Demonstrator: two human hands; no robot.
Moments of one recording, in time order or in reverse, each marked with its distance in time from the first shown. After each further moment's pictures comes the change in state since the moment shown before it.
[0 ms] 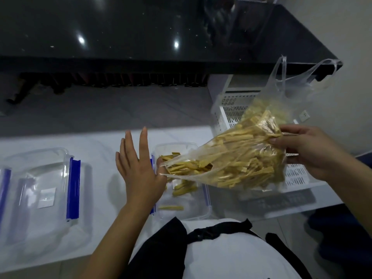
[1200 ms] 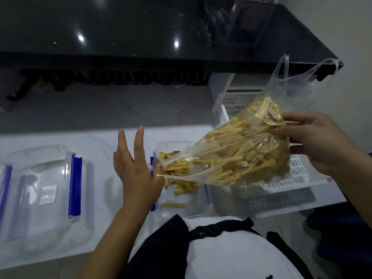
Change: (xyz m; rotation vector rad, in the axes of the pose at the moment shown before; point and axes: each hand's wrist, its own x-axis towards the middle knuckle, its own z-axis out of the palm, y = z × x) left_hand -0.007 -0.001 -0.015 -0.148 0.043 -0.005; right_hand -0.018 -0.027 0.015 -0.012 -0.003 -0.144
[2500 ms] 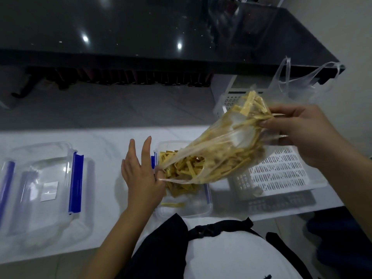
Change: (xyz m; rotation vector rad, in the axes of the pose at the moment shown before) left_hand -0.014 -0.011 0.016 0.067 -0.095 -0.063; right_hand 0.004 -0.014 0.022 -0.040 -0.016 -0.135
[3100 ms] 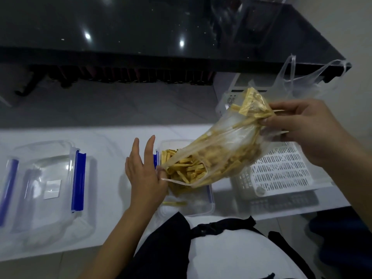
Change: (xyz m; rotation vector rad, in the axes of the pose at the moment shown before) left_hand -0.001 0.002 -0.001 -0.060 0.003 0.019; right_hand -0.003 -0.009 0.005 -0.010 -0.032 -0.078
